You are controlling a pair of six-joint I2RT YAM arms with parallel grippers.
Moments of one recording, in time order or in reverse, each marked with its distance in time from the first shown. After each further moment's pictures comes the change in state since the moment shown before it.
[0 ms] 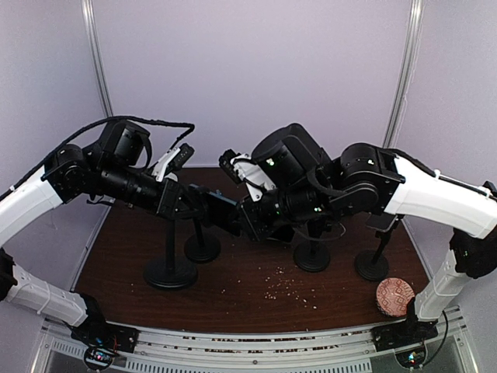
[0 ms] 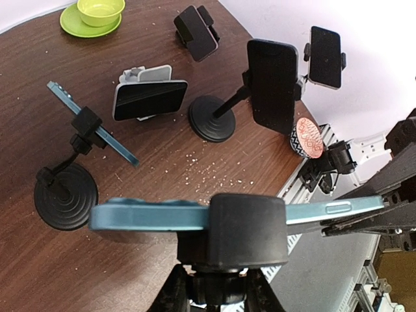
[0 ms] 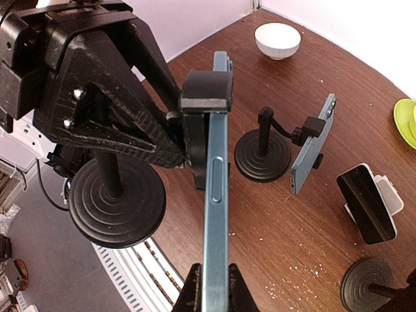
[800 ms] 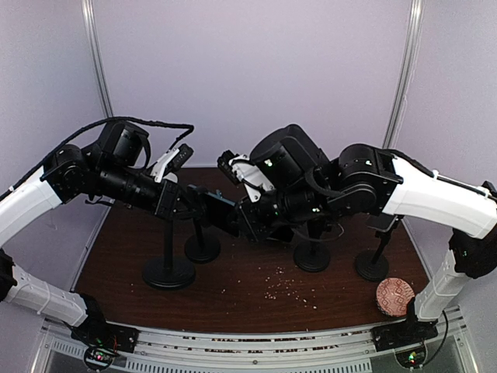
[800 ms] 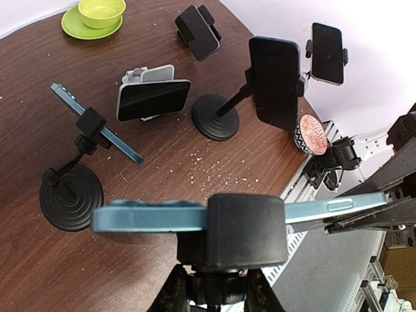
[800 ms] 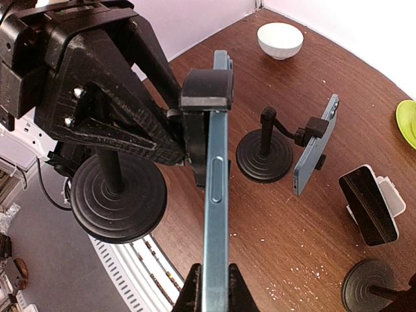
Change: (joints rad) left arm 0.010 -0.008 -0.007 -0.008 -0.002 0.031; right arm 0.000 0.006 0.000 0.006 -0.005 0.006
